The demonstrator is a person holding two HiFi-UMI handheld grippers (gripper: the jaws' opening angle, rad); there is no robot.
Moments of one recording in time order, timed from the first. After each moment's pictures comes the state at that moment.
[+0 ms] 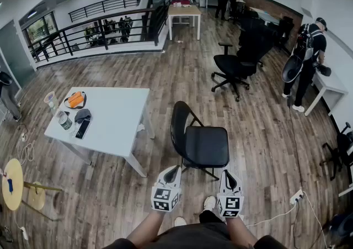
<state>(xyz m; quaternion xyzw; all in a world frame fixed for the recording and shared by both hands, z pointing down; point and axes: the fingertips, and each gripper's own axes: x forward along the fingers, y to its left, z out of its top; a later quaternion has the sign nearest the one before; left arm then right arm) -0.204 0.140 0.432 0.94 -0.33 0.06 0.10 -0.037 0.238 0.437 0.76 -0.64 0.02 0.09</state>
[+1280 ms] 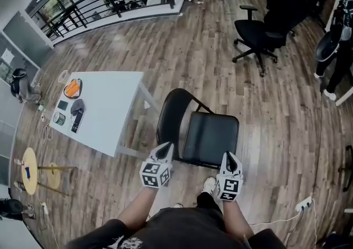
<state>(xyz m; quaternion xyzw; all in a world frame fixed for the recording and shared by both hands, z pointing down) -0.010 -0.081 0.502 0.89 -0.40 0.17 0.16 0.198 0.019 0.543 0.73 -0.66 0.12 0.06</state>
